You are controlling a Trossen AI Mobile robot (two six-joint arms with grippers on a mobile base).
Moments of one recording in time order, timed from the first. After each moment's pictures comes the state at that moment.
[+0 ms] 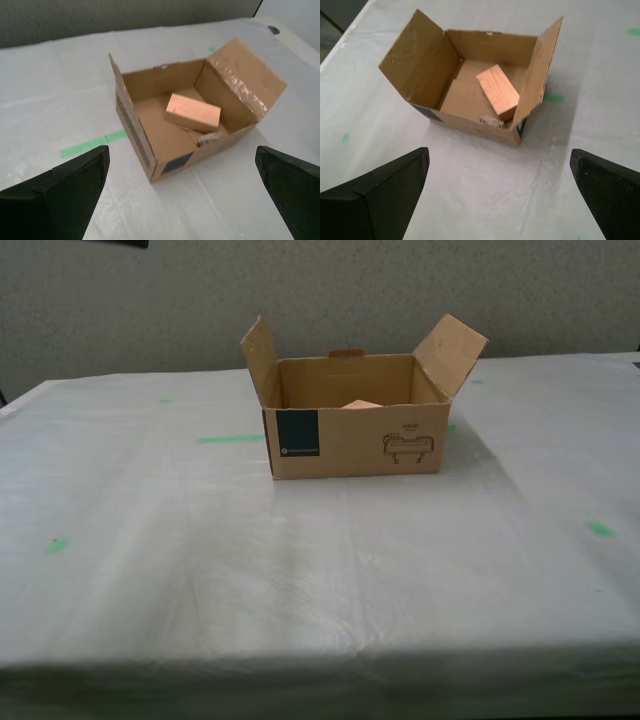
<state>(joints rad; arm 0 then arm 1) 0.27 1.02 0.99 -0.74 -0.29 0.11 -0.53 1.05 0.85 -0.37 0.06 -0.20</state>
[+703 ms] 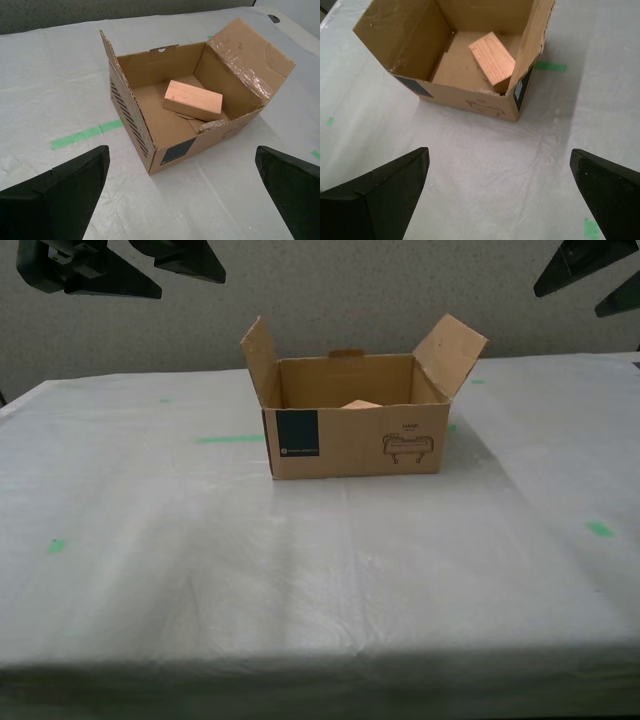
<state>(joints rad) 0.27 0.94 0.75 -0.61 -0.29 0.13 -0.56 1.04 0.71 -0.22 0.06 -0.19</state>
